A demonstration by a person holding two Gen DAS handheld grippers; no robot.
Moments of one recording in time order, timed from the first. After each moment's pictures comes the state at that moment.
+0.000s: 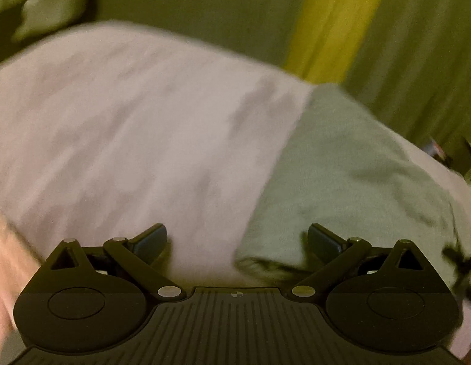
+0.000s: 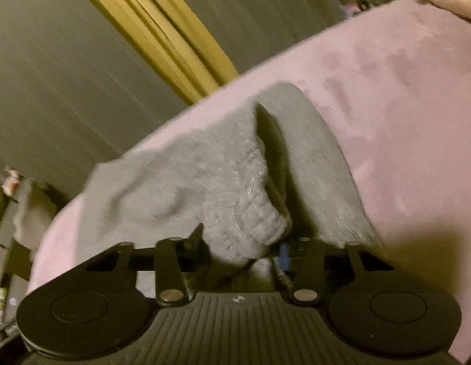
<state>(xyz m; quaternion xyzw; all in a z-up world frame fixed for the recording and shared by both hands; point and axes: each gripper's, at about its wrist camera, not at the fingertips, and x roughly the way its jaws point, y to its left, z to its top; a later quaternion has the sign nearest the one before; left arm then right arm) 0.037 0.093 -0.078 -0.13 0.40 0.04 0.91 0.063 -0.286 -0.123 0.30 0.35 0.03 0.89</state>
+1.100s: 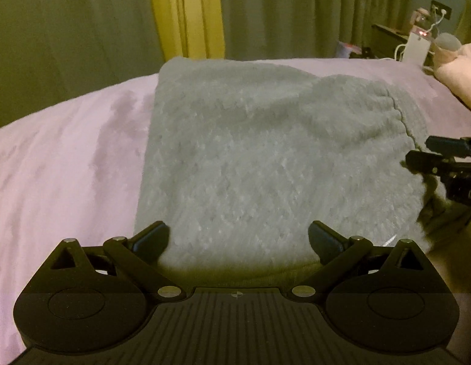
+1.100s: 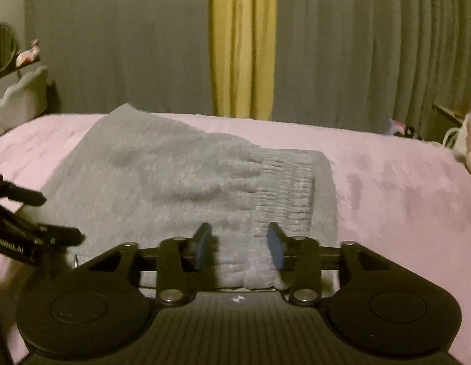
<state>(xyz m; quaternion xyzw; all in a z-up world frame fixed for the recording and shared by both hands) 0.078 0.015 -0.110 0.09 0.40 -0.14 0.90 0.055 -0.234 -0.117 -0.03 0.30 0.06 0.95</state>
